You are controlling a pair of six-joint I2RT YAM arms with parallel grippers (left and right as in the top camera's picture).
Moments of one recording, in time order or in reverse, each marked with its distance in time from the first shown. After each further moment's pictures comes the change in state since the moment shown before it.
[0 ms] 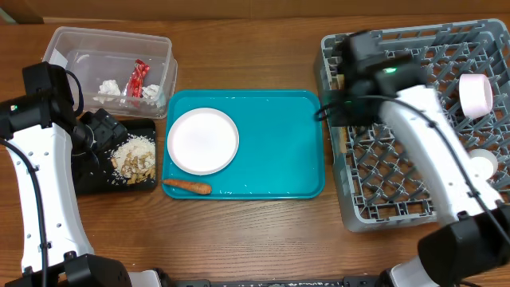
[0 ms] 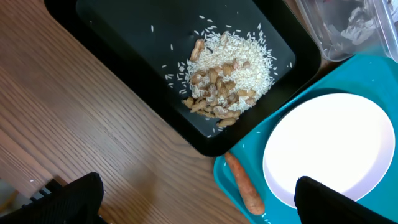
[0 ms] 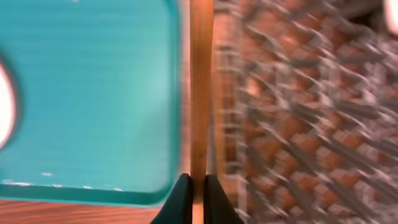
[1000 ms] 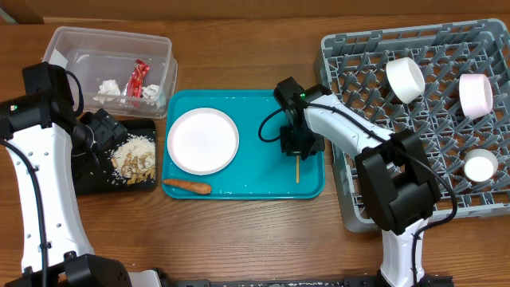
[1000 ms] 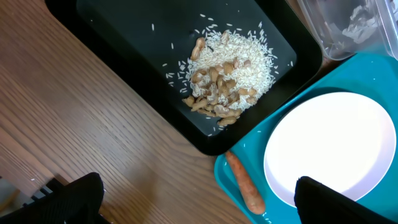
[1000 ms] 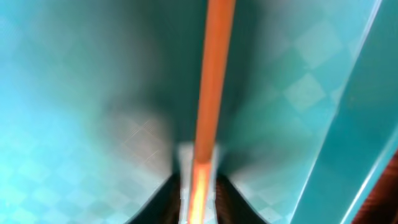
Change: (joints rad) left arm 0.000 0.000 0.001 -0.005 0.000 0.000; right arm 0.236 0.391 -0.150 0.290 -0.064 0.227
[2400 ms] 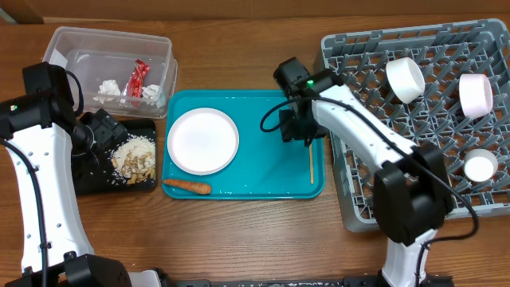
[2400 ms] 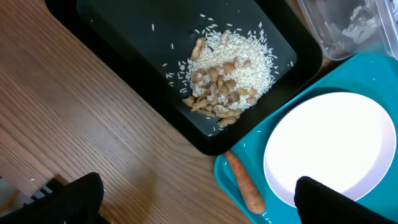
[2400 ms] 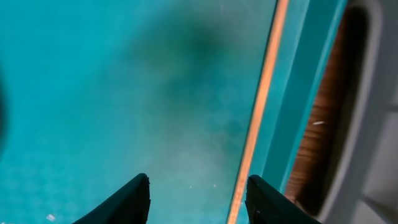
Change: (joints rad) left arm 0.000 0.000 0.000 0.000 0.000 0.000; right arm 0.001 -0.090 0.119 -0.084 0.059 -0.075
